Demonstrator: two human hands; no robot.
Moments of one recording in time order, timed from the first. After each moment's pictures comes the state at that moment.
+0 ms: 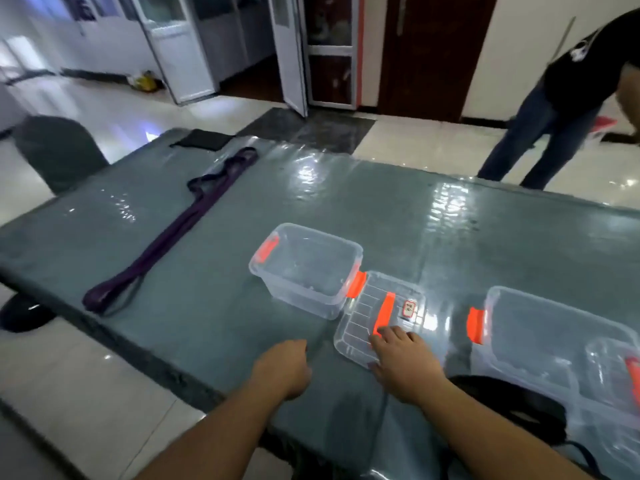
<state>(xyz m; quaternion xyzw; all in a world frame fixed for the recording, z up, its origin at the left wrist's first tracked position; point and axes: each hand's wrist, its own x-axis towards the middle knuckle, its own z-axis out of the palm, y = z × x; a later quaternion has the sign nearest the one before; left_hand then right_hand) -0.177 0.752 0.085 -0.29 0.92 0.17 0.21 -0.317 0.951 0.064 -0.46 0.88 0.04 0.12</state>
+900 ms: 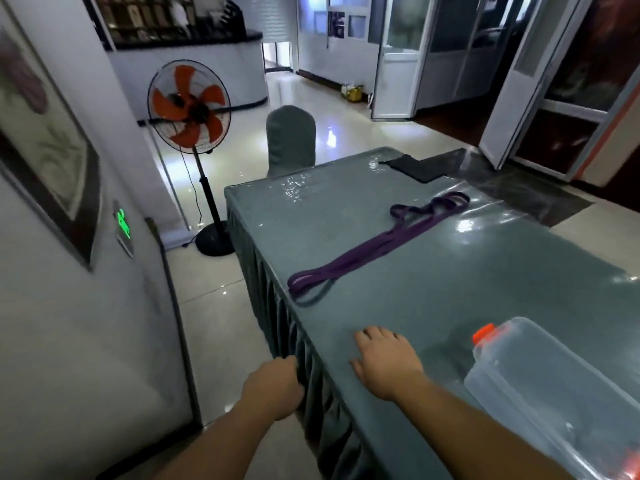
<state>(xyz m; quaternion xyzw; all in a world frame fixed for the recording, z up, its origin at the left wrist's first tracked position) 0.087 0.469 0.093 -0.55 0.79 0.25 0.12 -0.135 0.523 0.114 -0.68 0.72 0.06 0.09</state>
